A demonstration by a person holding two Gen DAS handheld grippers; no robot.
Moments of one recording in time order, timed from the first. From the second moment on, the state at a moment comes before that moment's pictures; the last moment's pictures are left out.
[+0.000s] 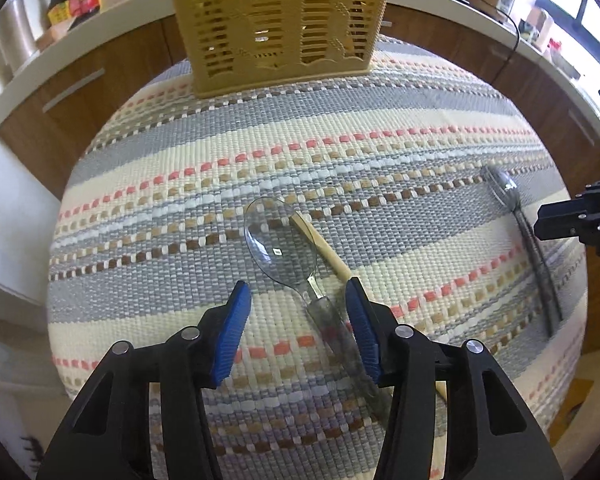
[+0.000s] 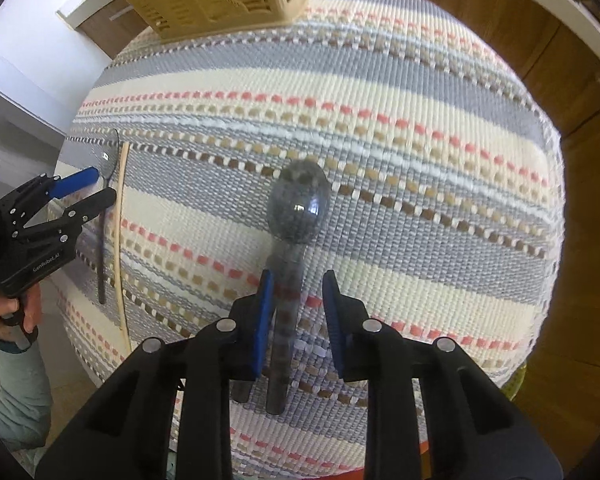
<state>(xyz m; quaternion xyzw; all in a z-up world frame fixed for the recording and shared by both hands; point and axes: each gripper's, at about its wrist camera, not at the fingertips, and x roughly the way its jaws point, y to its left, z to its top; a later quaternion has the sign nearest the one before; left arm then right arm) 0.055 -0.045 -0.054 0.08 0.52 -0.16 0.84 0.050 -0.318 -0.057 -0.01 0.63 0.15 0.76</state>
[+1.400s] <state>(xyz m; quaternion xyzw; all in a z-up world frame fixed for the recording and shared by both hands) 0.054 -0.049 -0.014 0.09 0.48 -0.20 0.85 0.043 -0.289 -0.034 -0.11 0.58 0.19 0.78</state>
